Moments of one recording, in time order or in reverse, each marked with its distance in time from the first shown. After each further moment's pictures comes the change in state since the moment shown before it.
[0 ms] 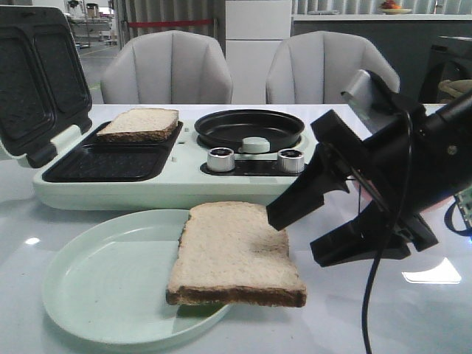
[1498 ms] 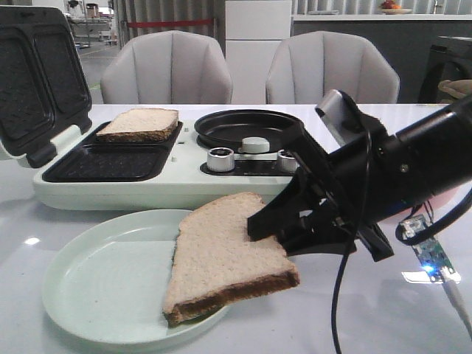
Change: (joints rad) left arm 0.000 0.000 0.000 0.000 0.000 0.000; right arm 0.049 0.113 -0.045 0.182 0.035 -0.114
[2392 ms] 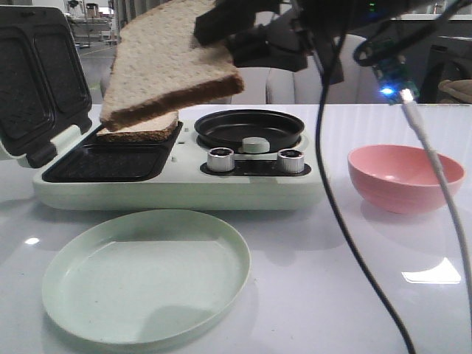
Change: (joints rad) left arm 0.000 0.000 0.000 0.000 0.000 0.000; right arm 0.113 -0.244 -0.241 0.017 -0.042 0.055
